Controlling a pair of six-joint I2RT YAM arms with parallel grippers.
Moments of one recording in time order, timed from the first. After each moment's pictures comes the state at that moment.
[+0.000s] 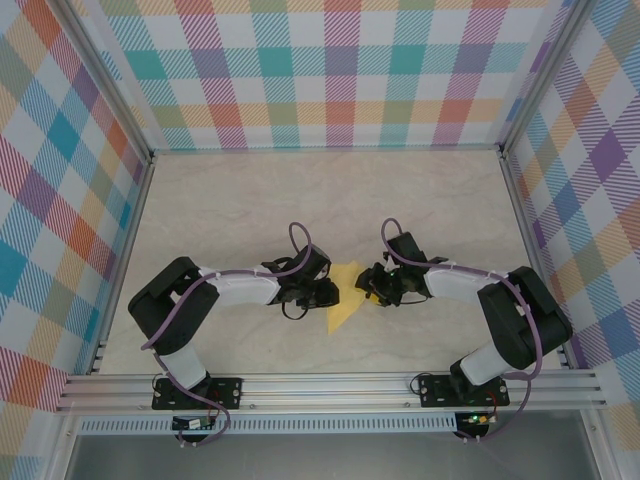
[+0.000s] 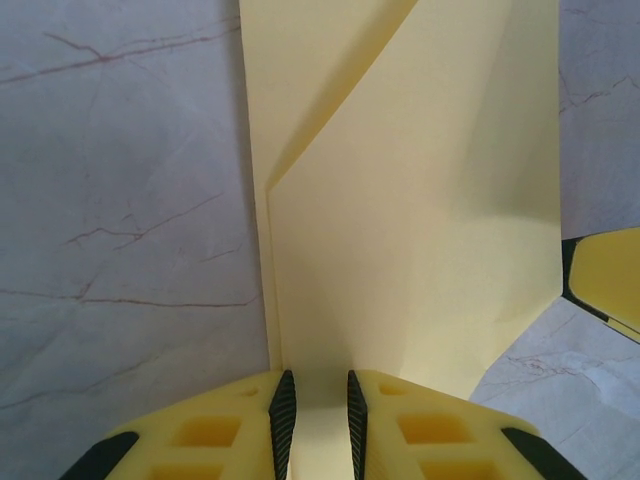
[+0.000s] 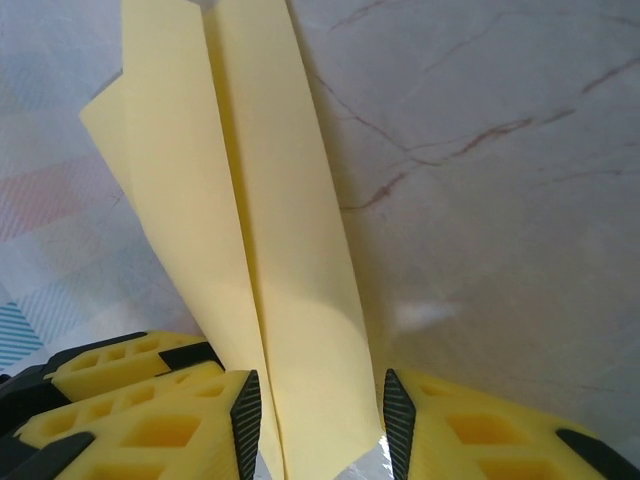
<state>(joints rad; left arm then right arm) -0.83 1.72 0.85 -0.16 0.22 -0.86 0.51 1.51 0.64 -0.19 -0.47 1.02</state>
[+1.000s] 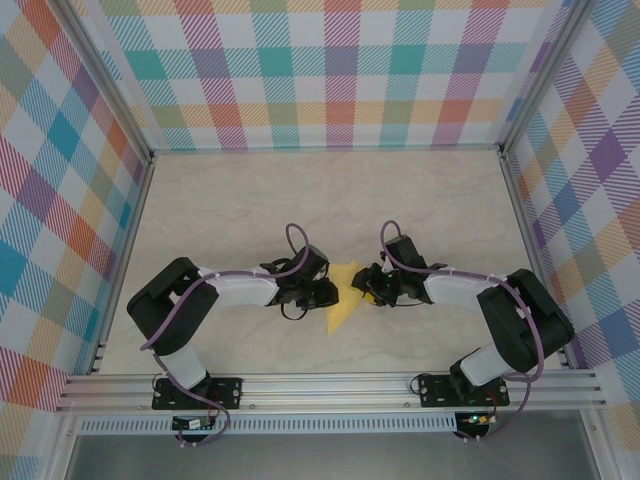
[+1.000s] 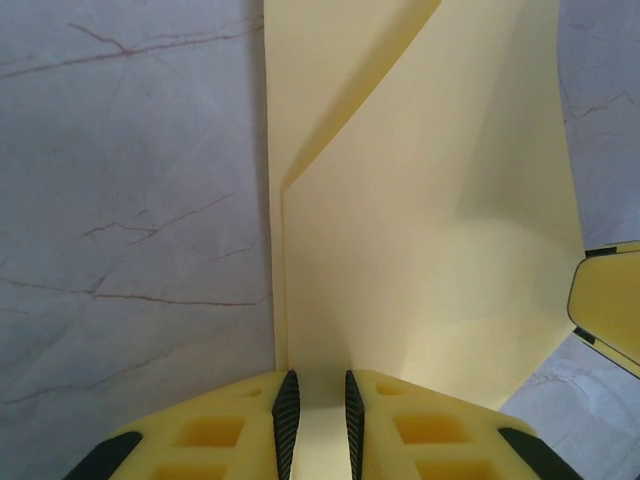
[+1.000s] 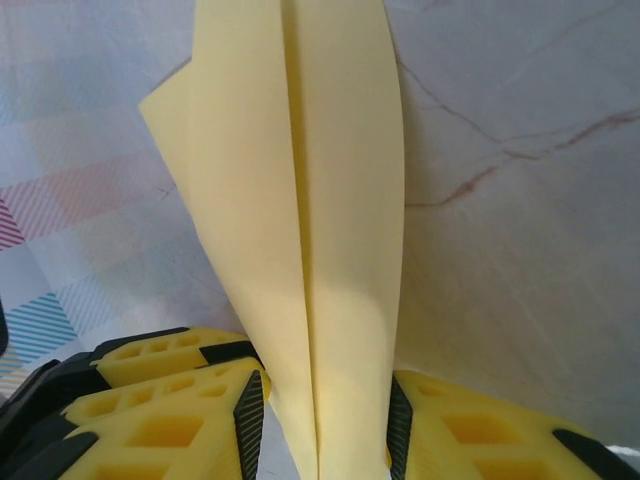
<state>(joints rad) -0.82 1.71 0.83 -0.12 0.22 -0.89 0.54 1.50 0.59 -0.04 -0.48 1.08</state>
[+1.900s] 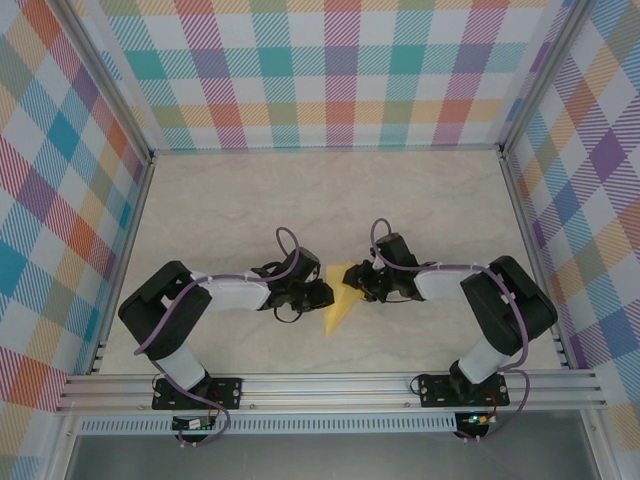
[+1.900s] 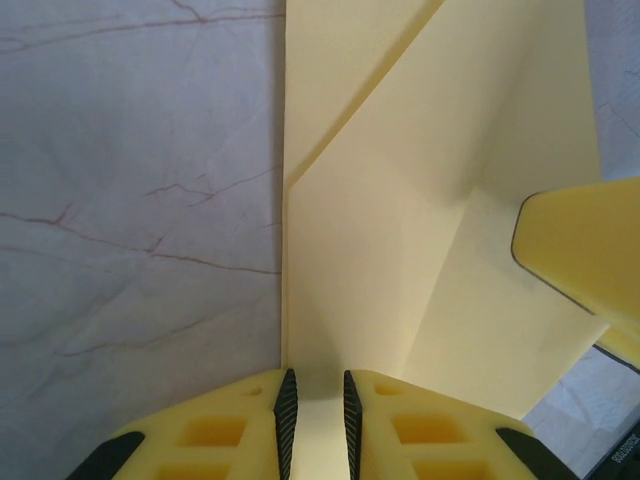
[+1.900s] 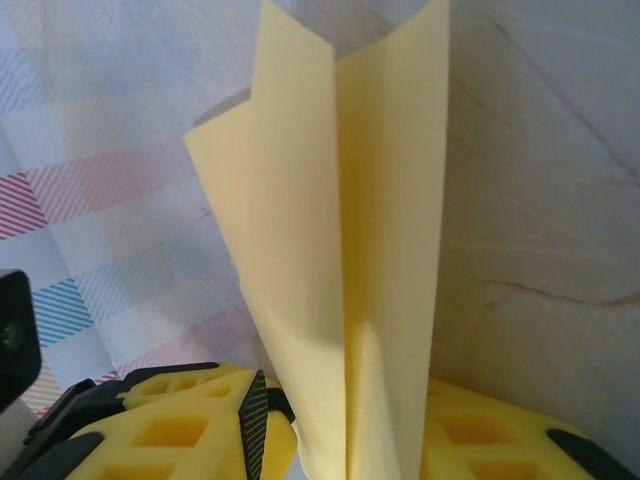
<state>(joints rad) -0.79 1.66 0.75 -0.05 0.27 -0.95 0.57 1.62 0.62 0.11 -0.51 1.09</state>
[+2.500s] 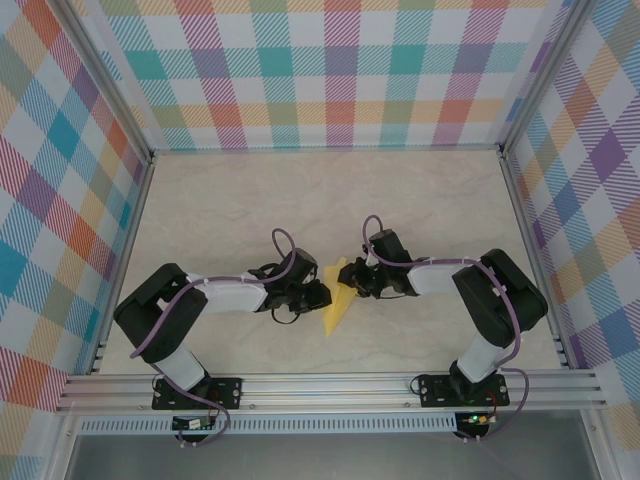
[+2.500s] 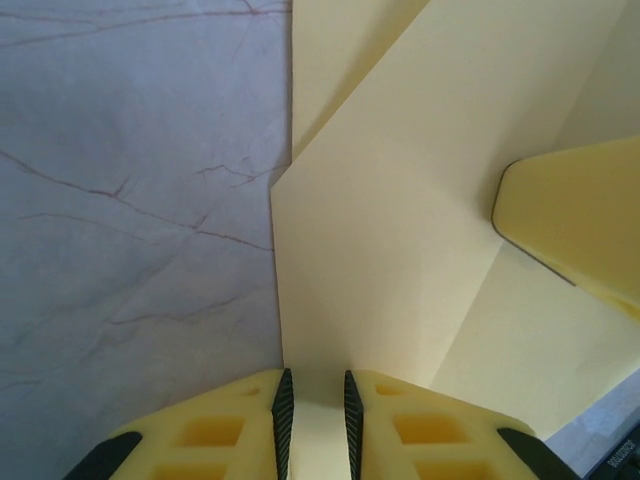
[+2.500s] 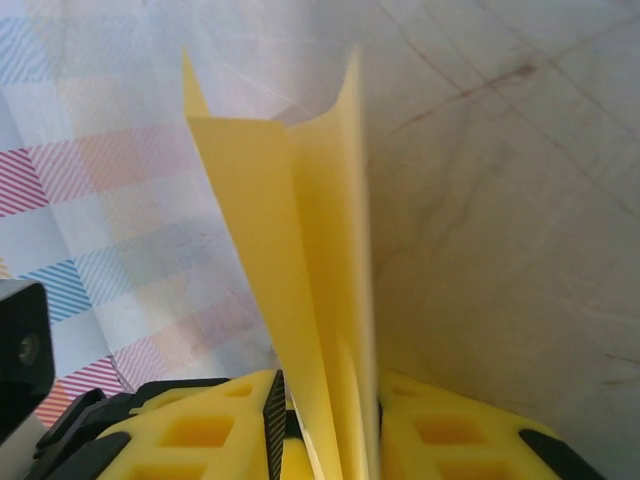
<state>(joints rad) -0.78 1.63 0.72 -0.05 0.26 -0.97 0.58 1.68 0.69 0.11 -0.53 1.04</state>
